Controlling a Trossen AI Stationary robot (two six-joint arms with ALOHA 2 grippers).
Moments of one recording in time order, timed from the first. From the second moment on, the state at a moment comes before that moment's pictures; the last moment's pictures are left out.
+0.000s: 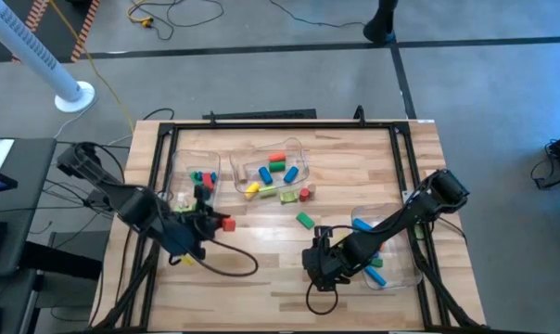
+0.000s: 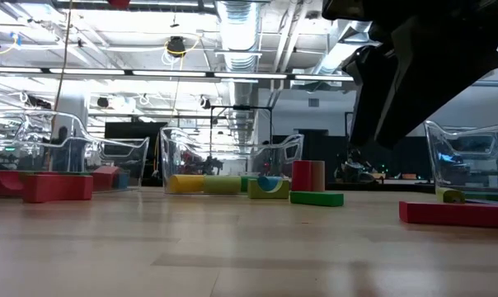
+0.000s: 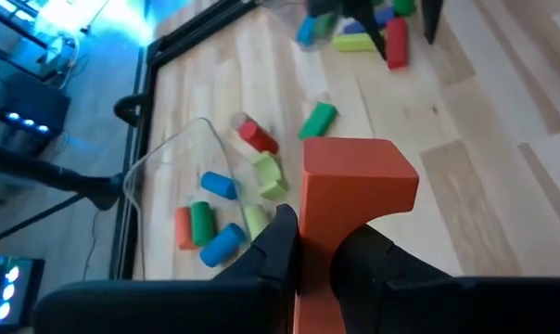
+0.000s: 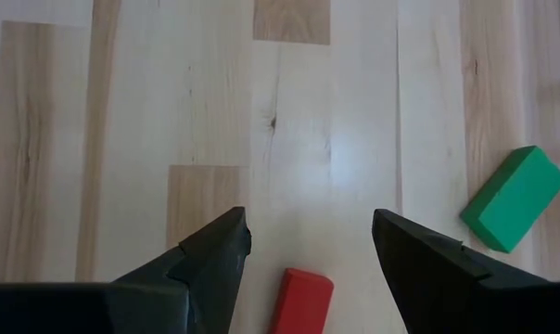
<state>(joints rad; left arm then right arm) -0.61 1.18 1.19 -0.83 -0.73 -0.02 0.54 1.82 1.26 -0.62 0.32 0.44</state>
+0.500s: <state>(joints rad) -0.52 1.11 1.19 -0.79 -0.76 0.04 0.54 1.82 1.25 -0.62 0.37 0.44</state>
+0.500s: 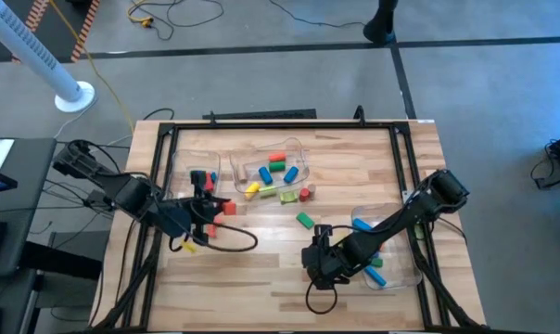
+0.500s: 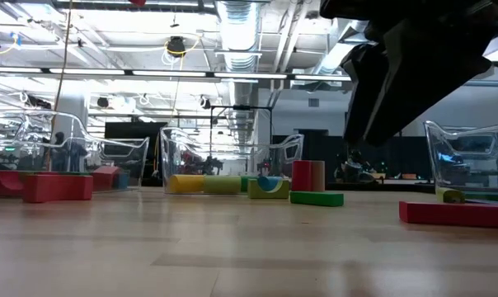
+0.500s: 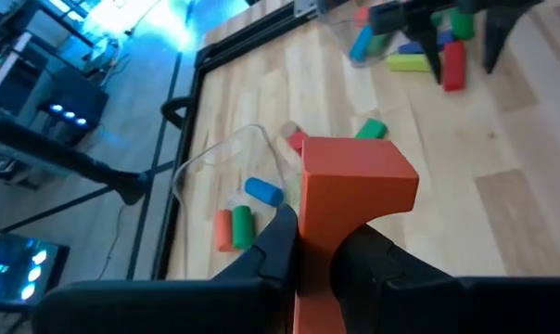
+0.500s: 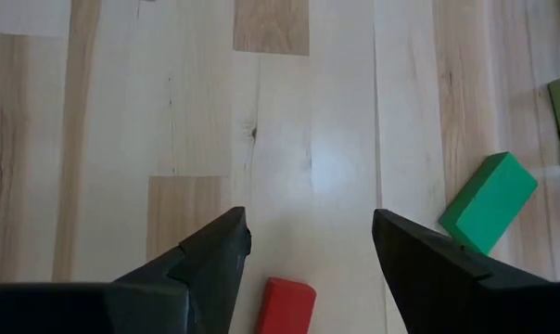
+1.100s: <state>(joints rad) -0.41 1.07 1.19 -0.80 -0.79 0.09 0.54 1.82 1.25 -0.62 0.40 0.43</state>
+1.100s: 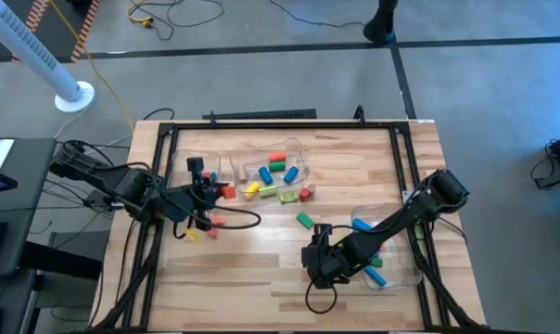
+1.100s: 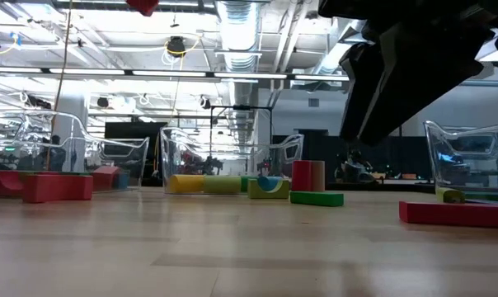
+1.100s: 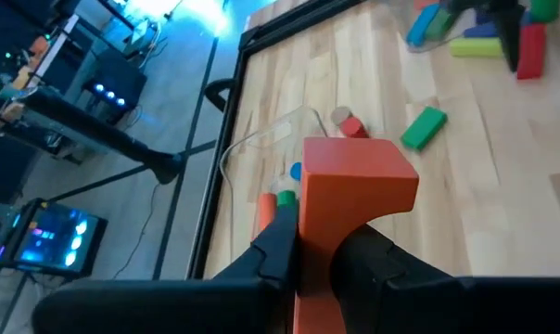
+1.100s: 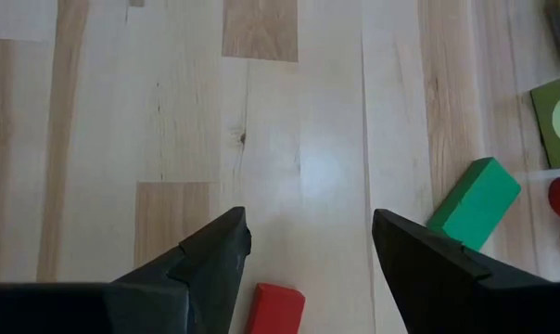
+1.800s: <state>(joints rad) -0.25 0.94 1.19 -1.08 -0.80 -0.08 0.54 1.82 1.25 -0.62 0.40 0.42</state>
